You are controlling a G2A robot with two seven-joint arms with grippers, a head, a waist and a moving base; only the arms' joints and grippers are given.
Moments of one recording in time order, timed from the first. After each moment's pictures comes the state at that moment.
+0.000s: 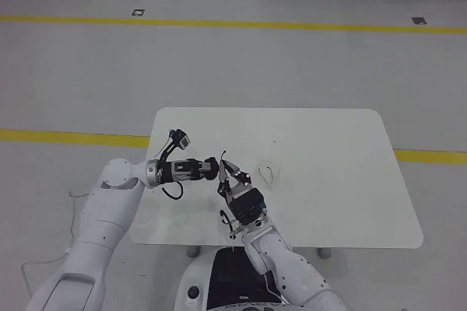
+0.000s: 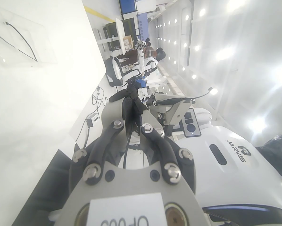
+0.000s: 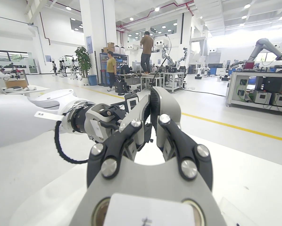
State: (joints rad) left arm 1.09 -1.20 -1.27 -1.11 -0.46 -0.34 -1.39; right arm -1.53 -1.50 0.87 -1.51 -1.53 0.15 -0.62
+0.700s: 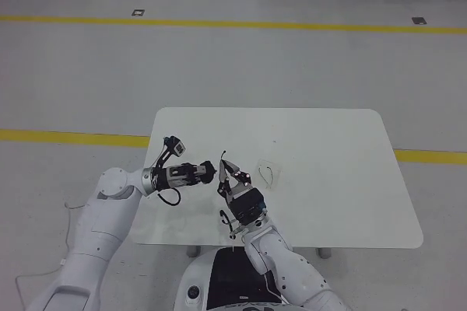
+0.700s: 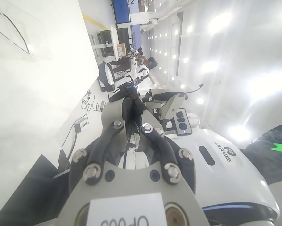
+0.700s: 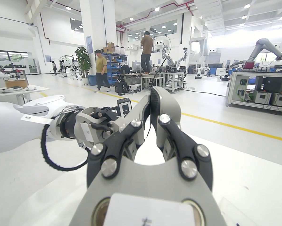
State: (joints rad) left arm 1.18 -1.17 -1.30 -1.18 -0.52 -0.29 -1.34; right arm -1.53 -1.50 0.87 -1.51 -1.53 0.15 -0.62
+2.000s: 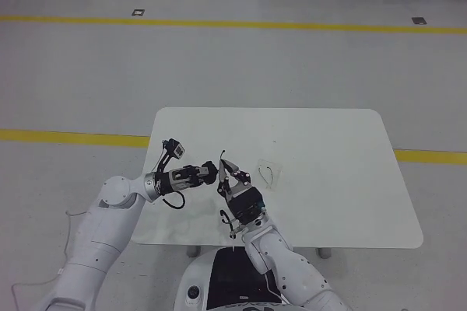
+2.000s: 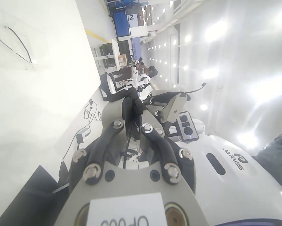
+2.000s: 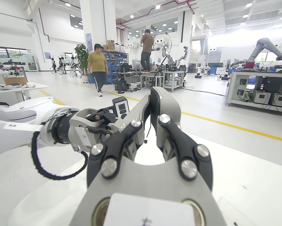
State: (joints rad) left arm 1.25 -1.14 -1.26 -1.27 -0.53 -0.33 -1.20; right arm -1.53 -1.49 0.87 -1.53 -1.55 0.15 -0.59
